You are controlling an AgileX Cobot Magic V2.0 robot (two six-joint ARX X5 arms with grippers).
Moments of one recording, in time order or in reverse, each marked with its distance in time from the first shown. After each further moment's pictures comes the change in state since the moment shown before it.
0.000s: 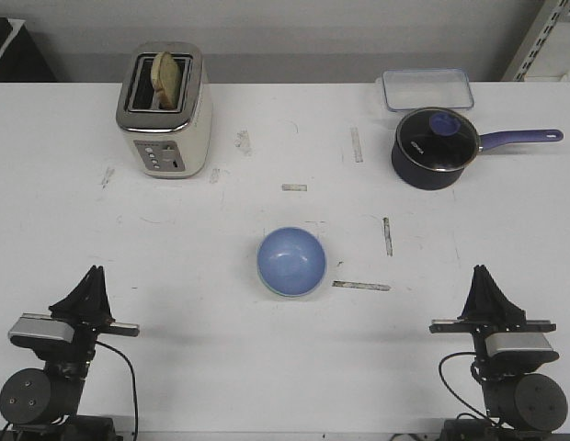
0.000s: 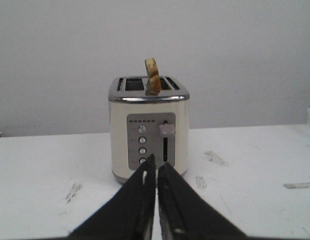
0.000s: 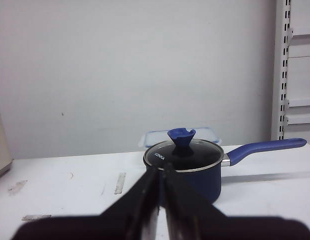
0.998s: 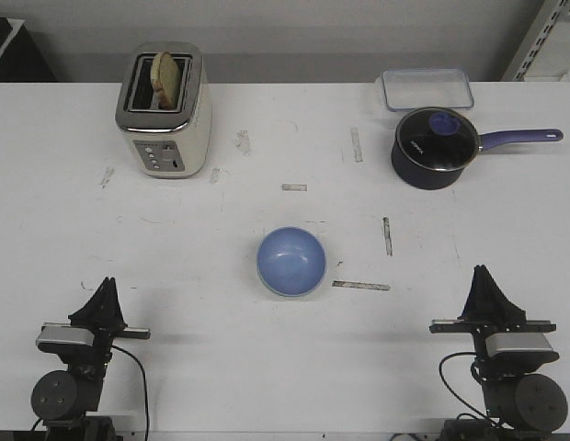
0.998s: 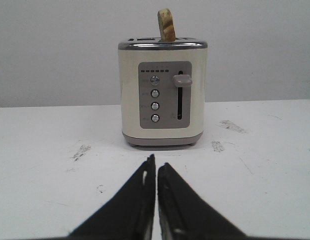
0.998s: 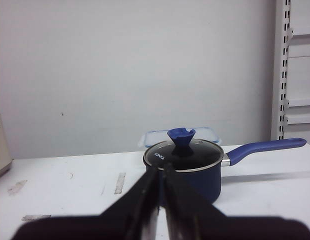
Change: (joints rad) left arm 0.043 -0.142 -0.312 0.167 0.000 0.003; right arm 0.000 0.000 0.000 0.000 0.000 0.000
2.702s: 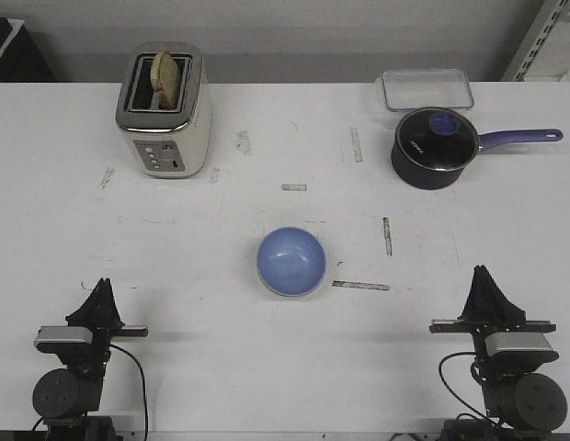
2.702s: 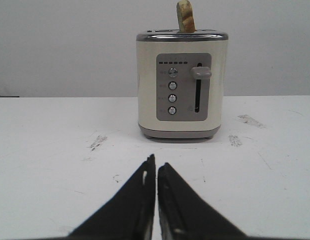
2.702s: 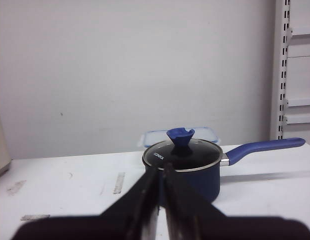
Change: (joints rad) left arm 0.000 0.000 0.000 -0.023 -0.059 0.000; right arm 0.000 0.000 0.000 -0.011 0.005 0.000
